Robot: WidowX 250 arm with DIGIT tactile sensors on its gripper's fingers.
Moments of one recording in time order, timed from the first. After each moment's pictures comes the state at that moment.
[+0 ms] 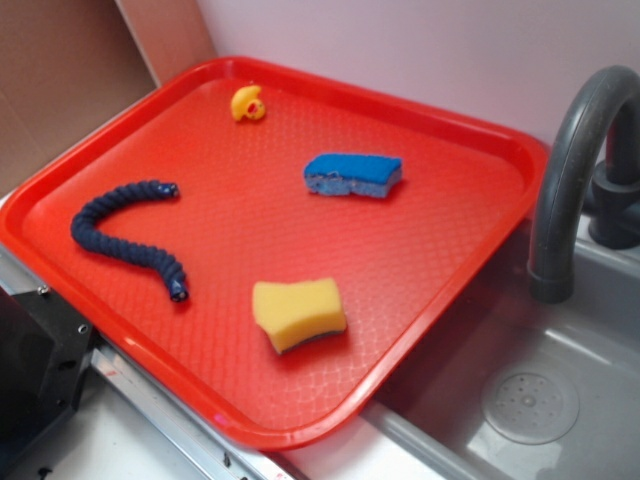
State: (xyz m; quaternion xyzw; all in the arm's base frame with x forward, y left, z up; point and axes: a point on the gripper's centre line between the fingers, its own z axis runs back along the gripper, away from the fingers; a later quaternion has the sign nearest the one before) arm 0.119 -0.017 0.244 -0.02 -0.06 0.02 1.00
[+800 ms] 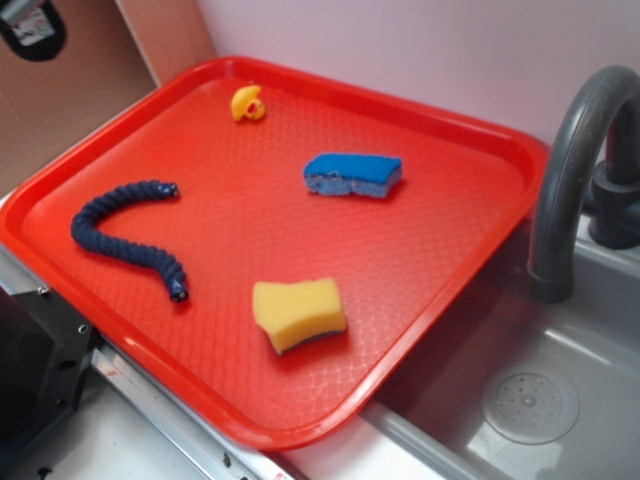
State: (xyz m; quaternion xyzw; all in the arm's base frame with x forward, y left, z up) arm 0.161 -0.049 0.220 -0.01 -0.05 -0.14 0.99
